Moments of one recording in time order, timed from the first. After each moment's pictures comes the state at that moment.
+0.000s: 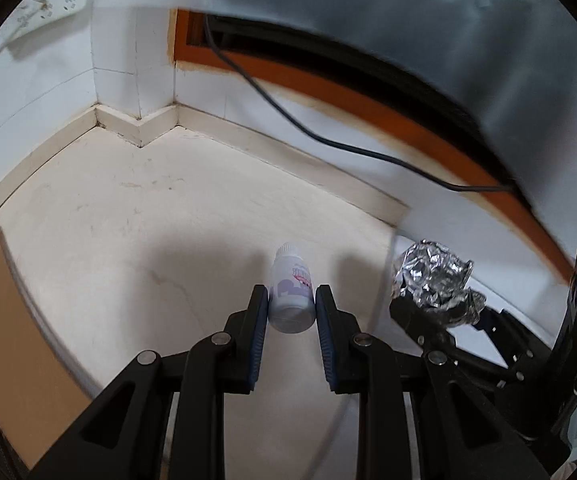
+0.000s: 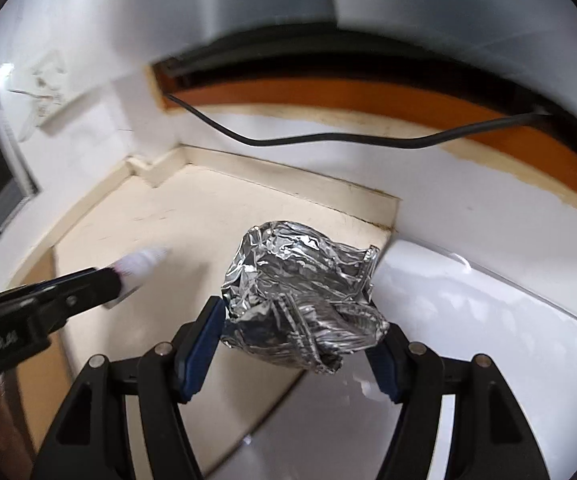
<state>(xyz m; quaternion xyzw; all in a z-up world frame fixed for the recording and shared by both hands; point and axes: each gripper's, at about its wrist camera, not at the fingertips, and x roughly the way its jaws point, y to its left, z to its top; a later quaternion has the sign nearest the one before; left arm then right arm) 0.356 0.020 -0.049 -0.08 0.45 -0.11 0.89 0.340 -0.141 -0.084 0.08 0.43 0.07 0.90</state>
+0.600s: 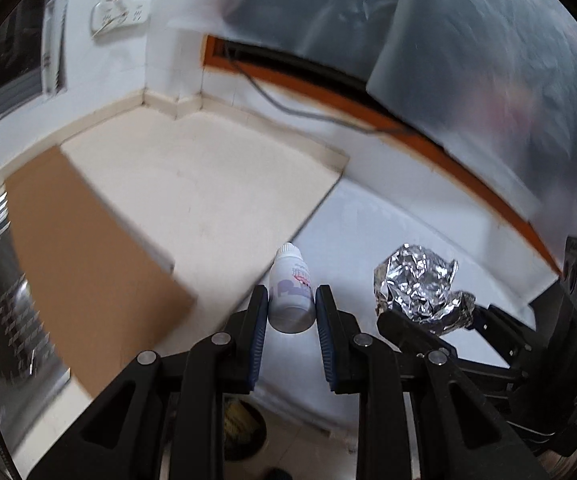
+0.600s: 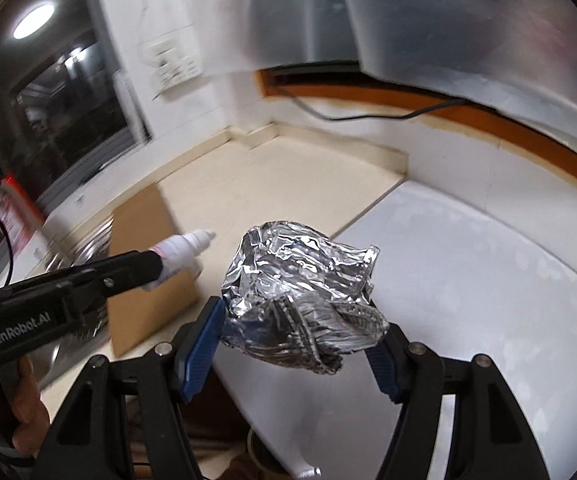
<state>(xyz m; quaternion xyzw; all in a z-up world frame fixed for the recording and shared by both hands) 0.132 -0.011 -0.026 -0.10 0.42 -0.07 0.90 0.150 -0.182 -0.039 0.06 0.41 0.20 0.89</state>
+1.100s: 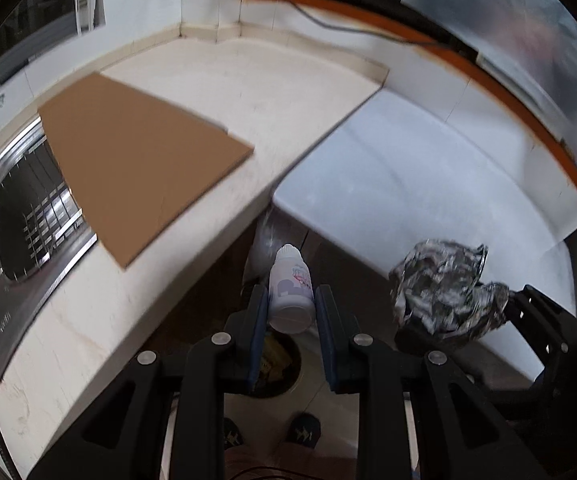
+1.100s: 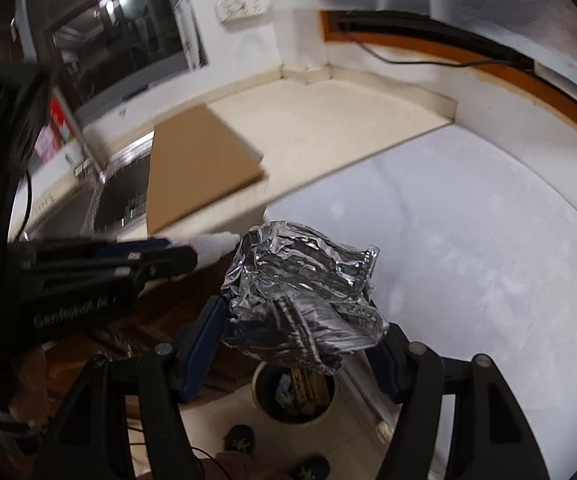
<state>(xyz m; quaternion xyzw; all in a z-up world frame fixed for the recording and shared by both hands) 0.052 0.012 -0.105 -0.07 0.50 -0.02 0.86 0.047 -0.140 -0.089 -0.01 0.45 0.26 0.85</state>
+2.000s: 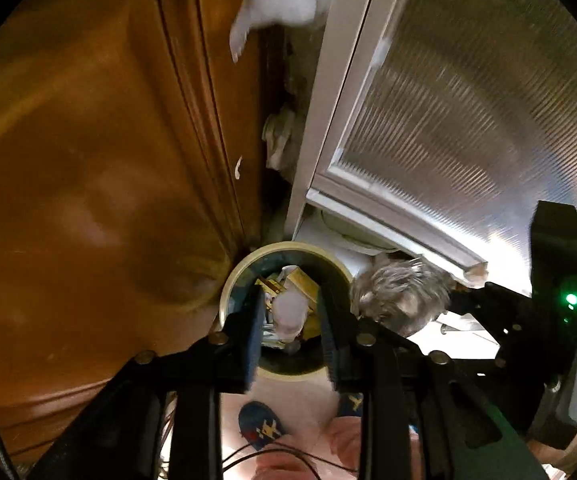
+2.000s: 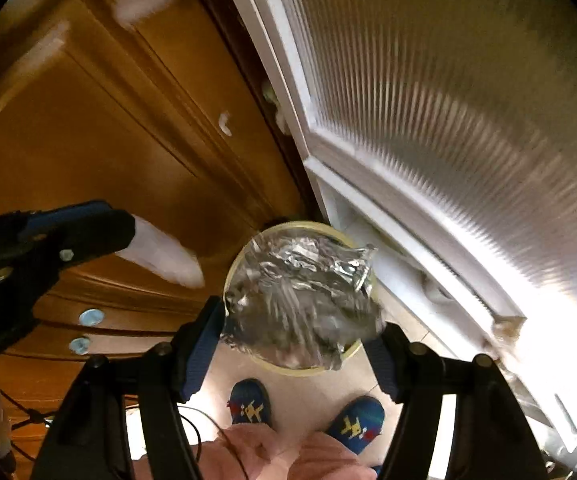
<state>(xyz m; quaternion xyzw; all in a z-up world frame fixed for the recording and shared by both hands) 0.061 0.022 -0.393 0.01 0.59 -0.07 0.81 0.026 -0.109 -0.421 0.06 0.61 0.17 0.77</state>
